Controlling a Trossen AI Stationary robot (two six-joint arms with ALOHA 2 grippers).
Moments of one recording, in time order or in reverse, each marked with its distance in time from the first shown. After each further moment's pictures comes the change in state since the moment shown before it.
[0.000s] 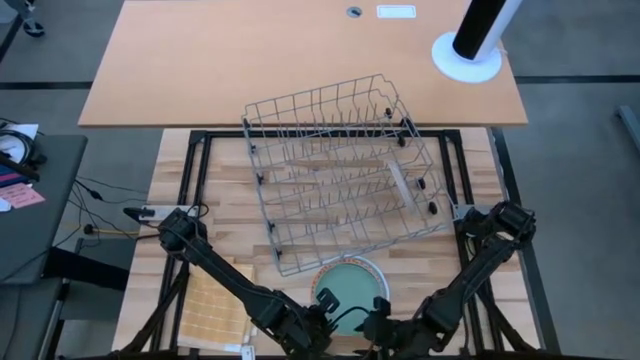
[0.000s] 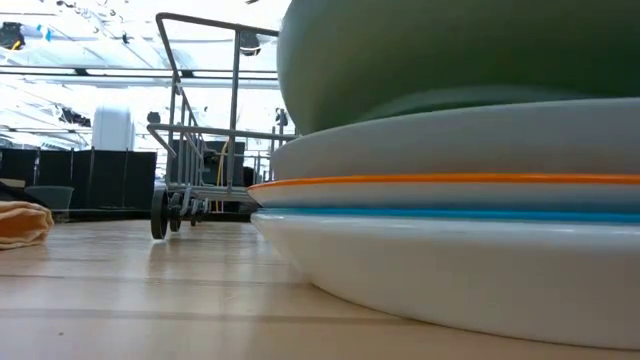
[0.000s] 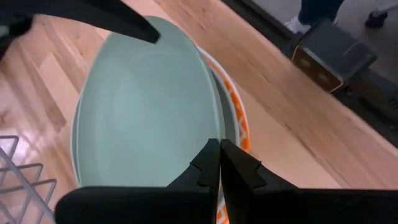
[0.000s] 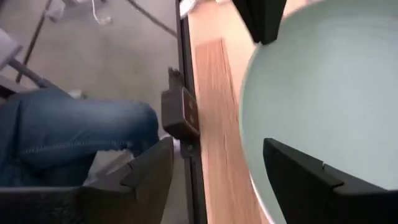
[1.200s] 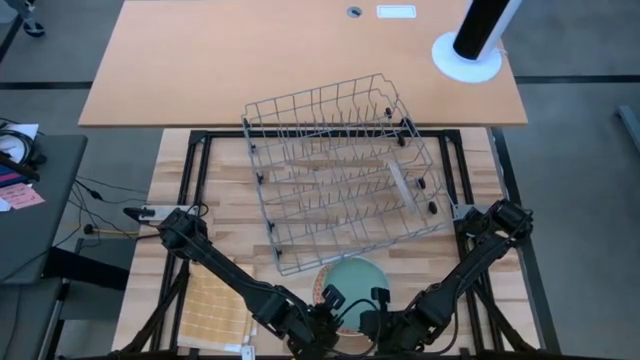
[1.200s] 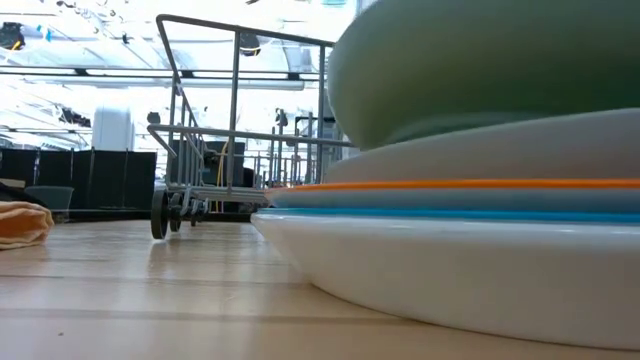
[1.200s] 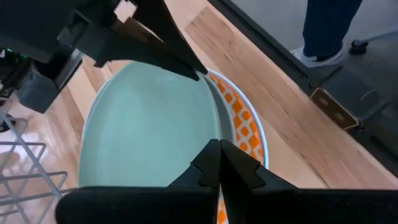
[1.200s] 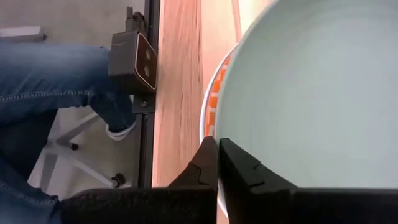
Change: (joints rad) left arm 0.025 -0.002 0.067 0.024 -0.002 -0.033; right arm -0.043 0.000 0.006 -0.186 -0.125 -0.115
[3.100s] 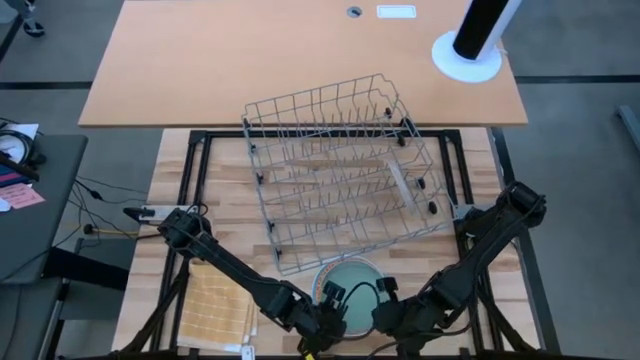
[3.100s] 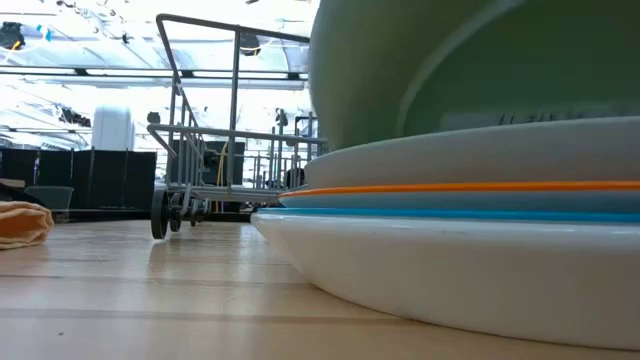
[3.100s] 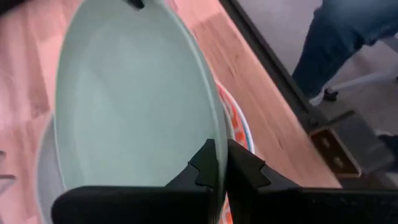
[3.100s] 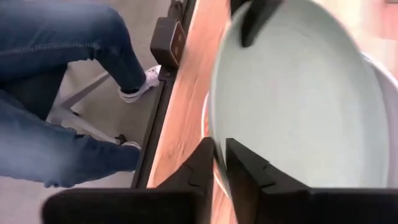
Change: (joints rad) left arm 0.038 0.007 -0.087 0.166 0.060 -0.229; right arm -0.020 -0.194 0.029 -0.205 -0.141 -0.243
